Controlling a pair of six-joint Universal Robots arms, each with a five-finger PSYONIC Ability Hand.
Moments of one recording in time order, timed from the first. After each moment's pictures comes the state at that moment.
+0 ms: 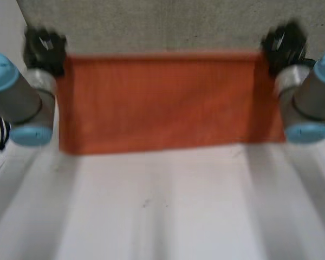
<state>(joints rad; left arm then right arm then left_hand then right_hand) 4.47 -2.16 -1.13 3.67 -1.64 3.74 1.85 -0.91 1.01 -0.47 1.57 2.25 1.16 1.20 1.20 1.20 0.97 1.15 1.18 1.19 1.20 1.01</state>
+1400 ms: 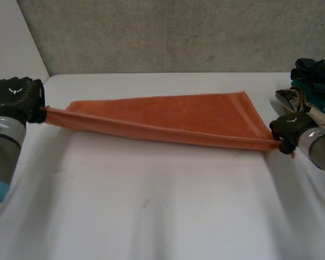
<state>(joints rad) 4.60 -1.75 -1.75 3.48 -1.57 3.46 1.67 -1.04 1.39 0.14 1.43 2.48 1.16 1.20 1.20 1.20 0.97 1.15 1.18 1.19 1.20 0.99</state>
